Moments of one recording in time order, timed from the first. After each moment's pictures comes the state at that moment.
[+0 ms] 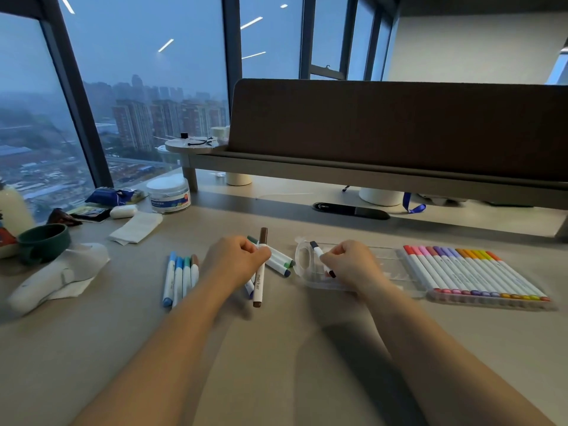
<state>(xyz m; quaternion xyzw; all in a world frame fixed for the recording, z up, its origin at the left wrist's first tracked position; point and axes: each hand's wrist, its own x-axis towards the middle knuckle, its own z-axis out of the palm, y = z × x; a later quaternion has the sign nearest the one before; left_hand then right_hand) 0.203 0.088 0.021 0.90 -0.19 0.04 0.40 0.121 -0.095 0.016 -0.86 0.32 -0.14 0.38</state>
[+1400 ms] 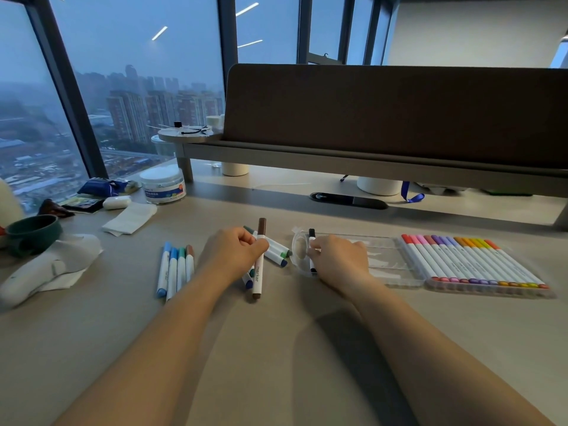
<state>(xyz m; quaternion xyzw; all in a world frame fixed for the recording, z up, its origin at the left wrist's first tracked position) 0.204 0.083 0.014 0.90 -0.20 0.04 0.39 0.134 -0.090 -0.002 -0.97 0.20 -0.13 0.10</state>
